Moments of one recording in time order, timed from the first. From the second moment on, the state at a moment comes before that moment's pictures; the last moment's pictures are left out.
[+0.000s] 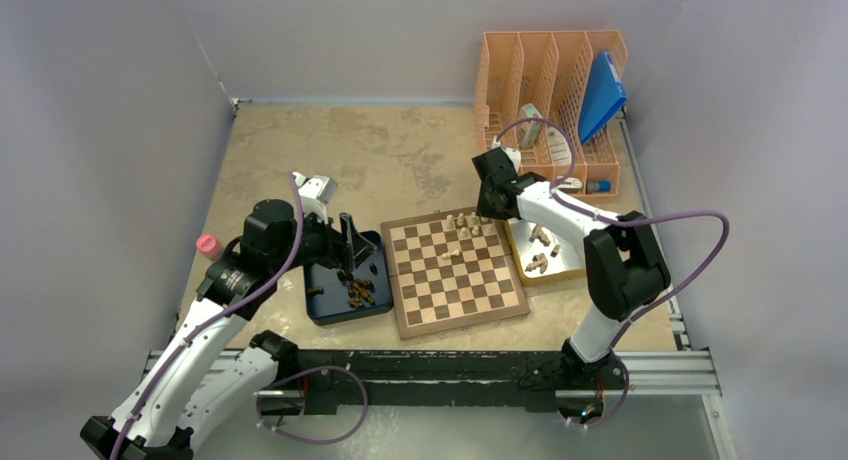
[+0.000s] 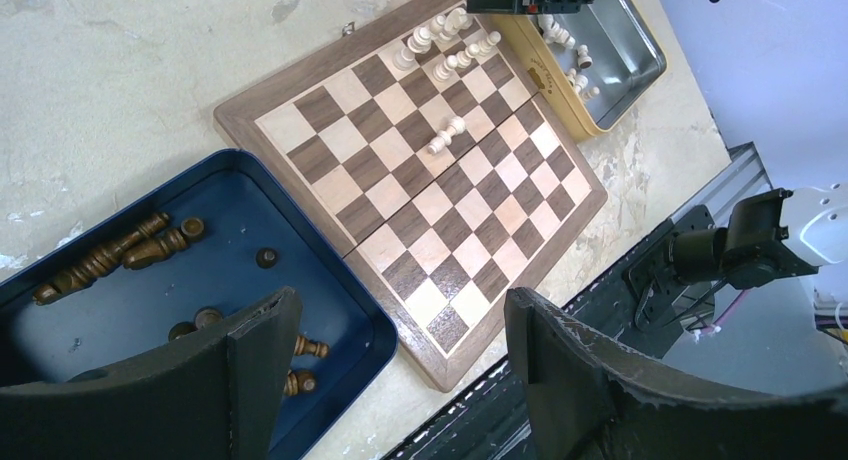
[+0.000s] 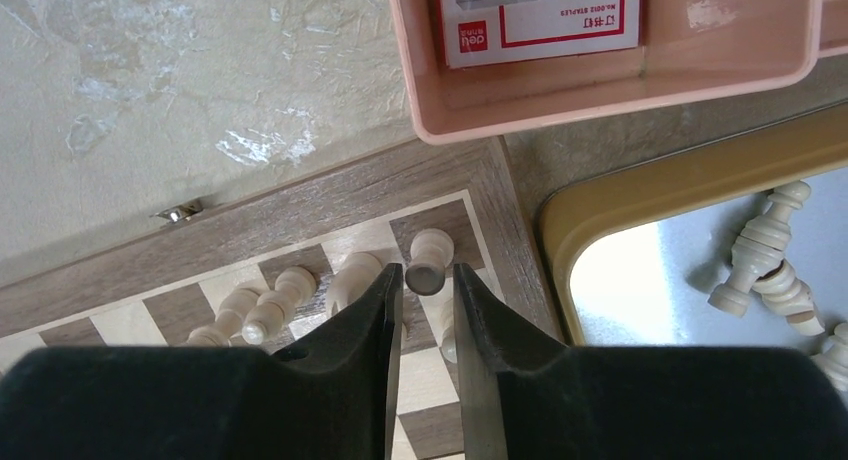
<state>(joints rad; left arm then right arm) -0.45 0.72 0.82 -0.57 0.31 -0.38 0.50 1.71 1.16 -0.47 0.27 0.60</state>
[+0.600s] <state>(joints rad) -0.45 0.71 0.82 -0.57 0.31 -0.38 0.50 1.44 1.12 -0.39 0.20 0.44</state>
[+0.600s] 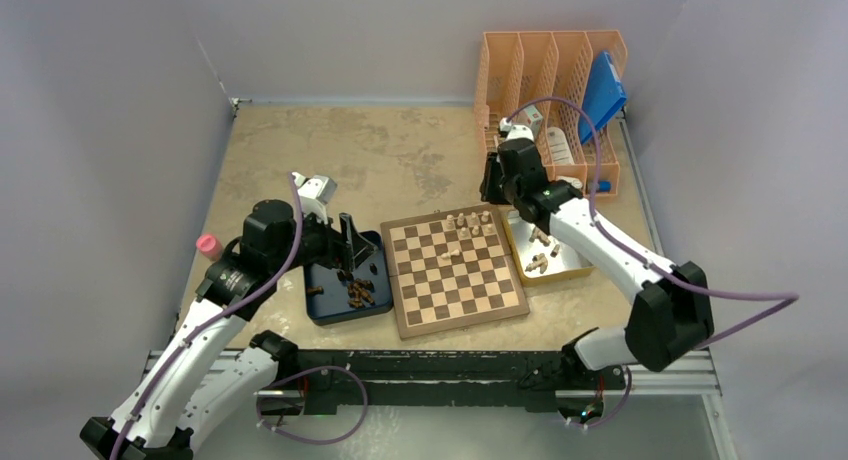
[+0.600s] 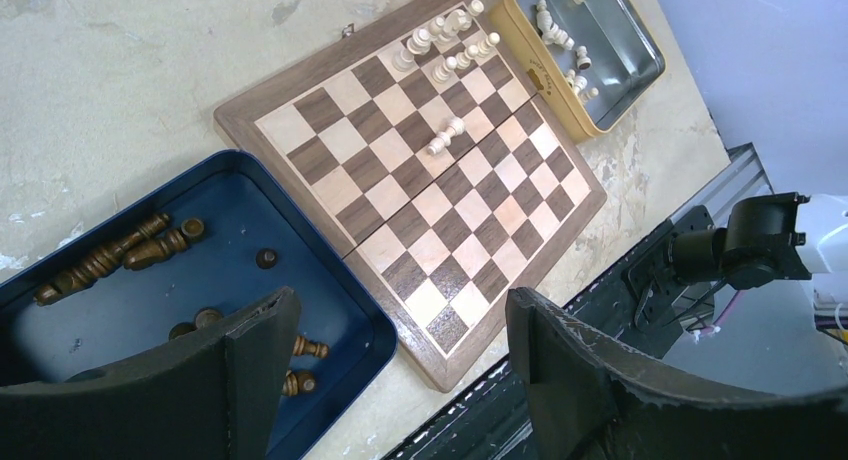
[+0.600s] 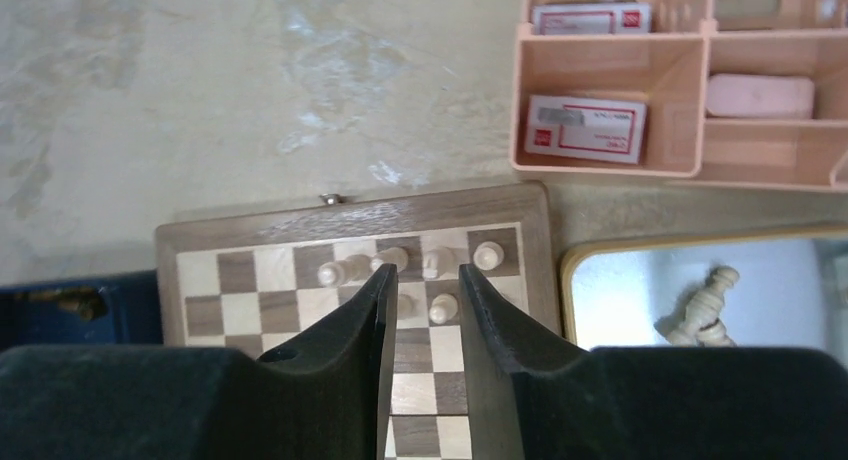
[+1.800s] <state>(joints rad) -0.46 0.69 0.82 -0.58 0.28 -0.38 0.80 1.58 0.97 -0.27 0.02 0.16</state>
